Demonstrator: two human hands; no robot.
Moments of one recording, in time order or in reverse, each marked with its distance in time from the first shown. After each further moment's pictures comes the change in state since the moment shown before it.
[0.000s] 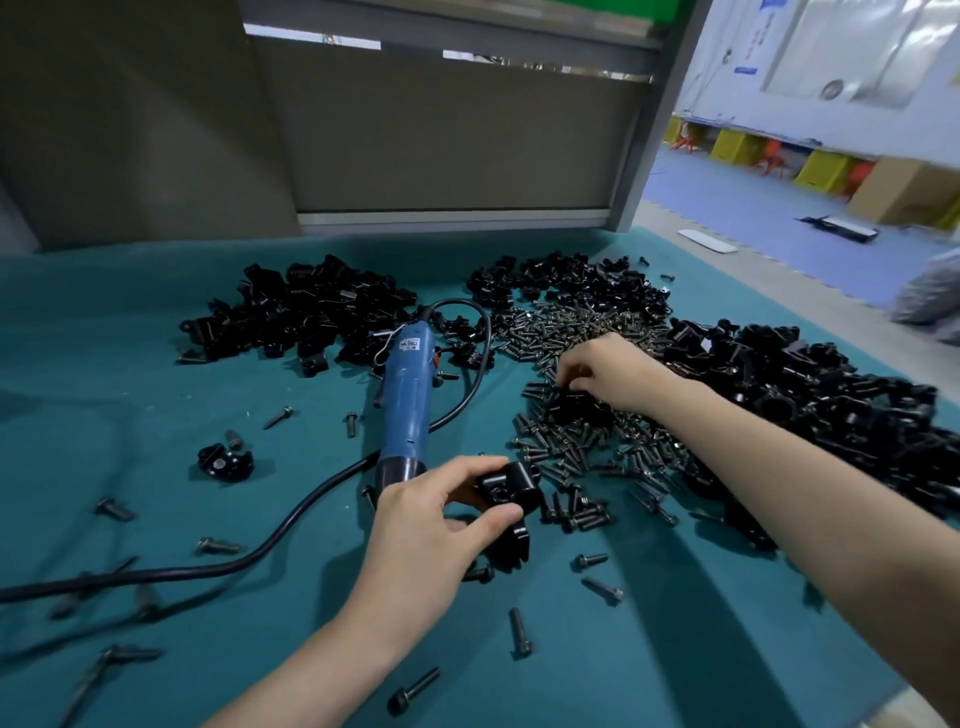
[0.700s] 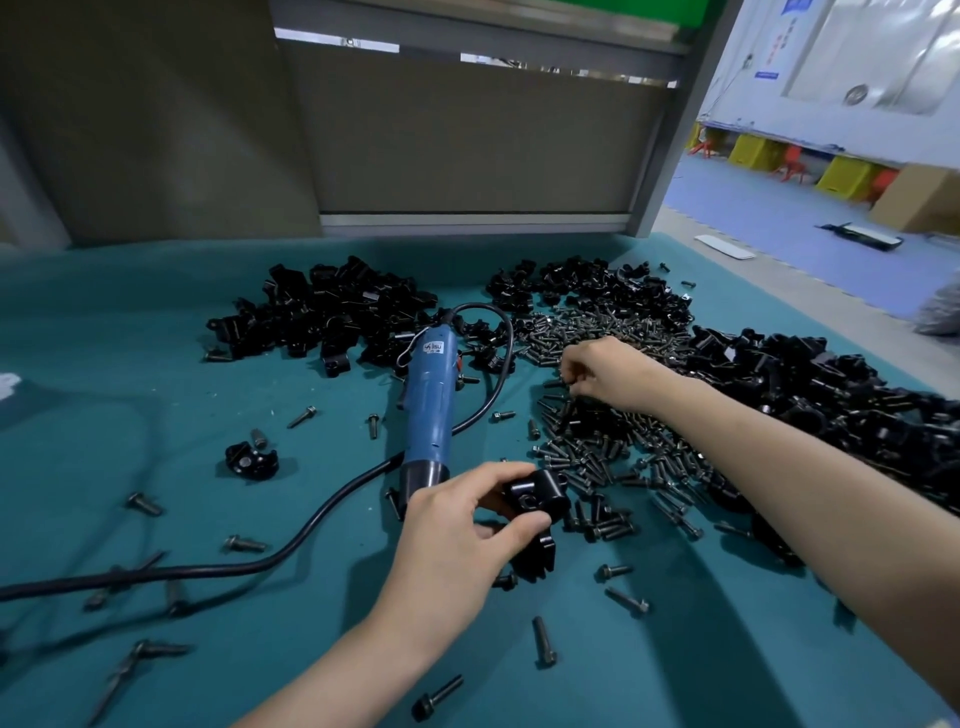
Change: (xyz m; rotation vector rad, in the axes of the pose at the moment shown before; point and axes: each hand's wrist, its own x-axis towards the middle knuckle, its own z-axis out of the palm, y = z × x) left_hand 0.001 -0.002 0.002 -0.003 -0.007 0.034; right_hand 0.026 -0.003 0.011 -0.030 -0.020 -0.024
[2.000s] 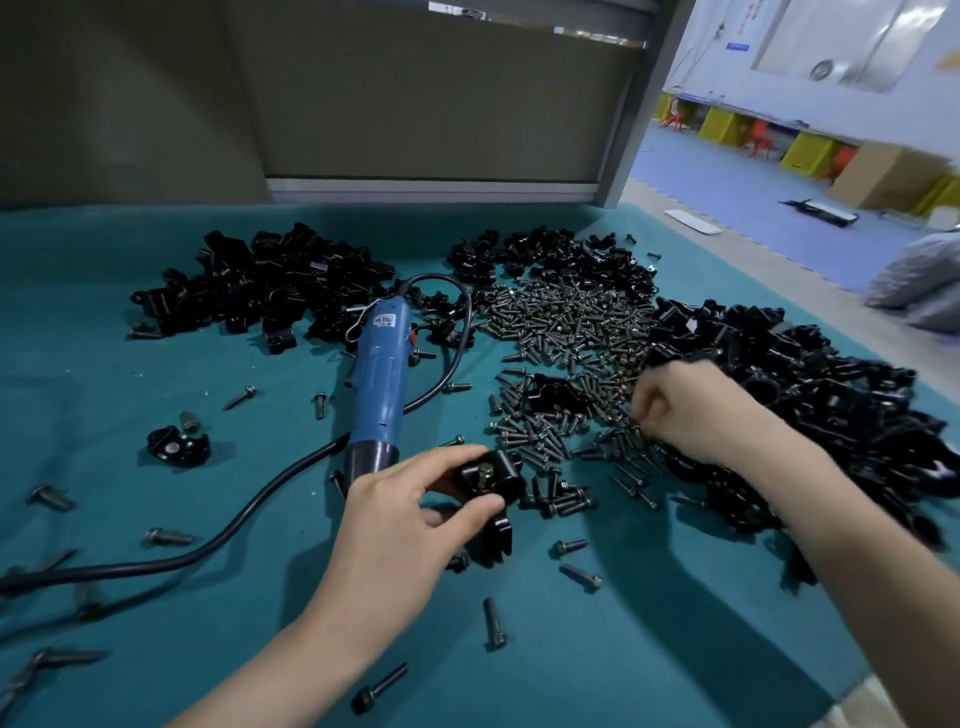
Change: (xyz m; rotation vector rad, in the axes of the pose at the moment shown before) left_hand -0.003 -0.004 0.003 0.040 0.034 0.042; right_hand -0.123 -0.010 -0.027 0.123 0.018 0.411
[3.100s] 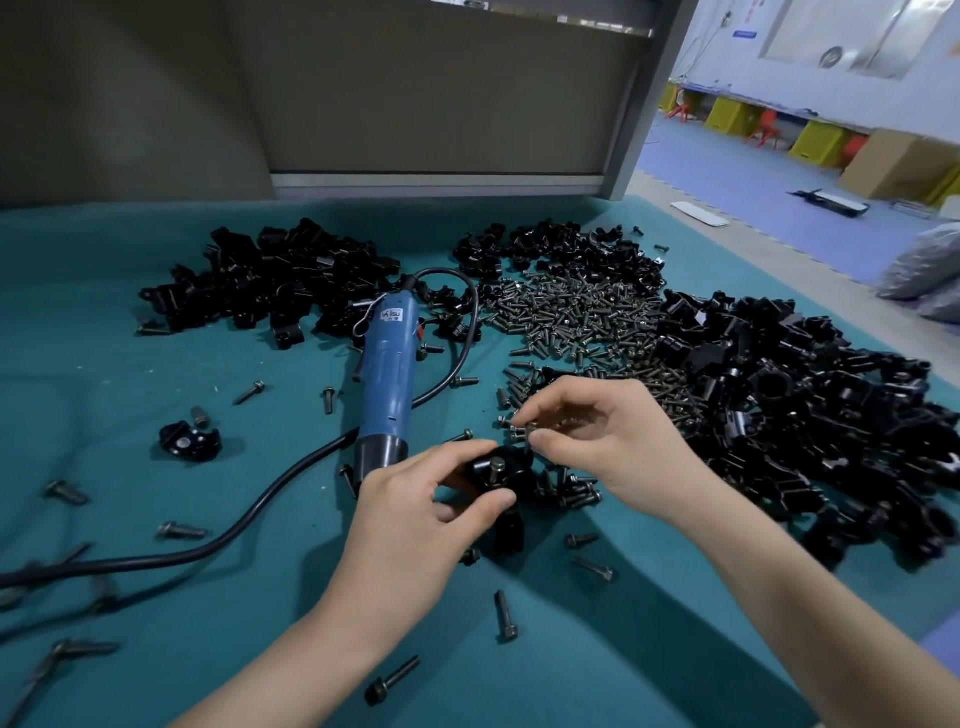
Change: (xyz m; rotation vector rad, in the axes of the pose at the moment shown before) left_hand 0.002 -0.002 0.001 0.016 -0.005 0.018; right_hand -0.028 -0.053 0.038 0.866 0.050 -0.424
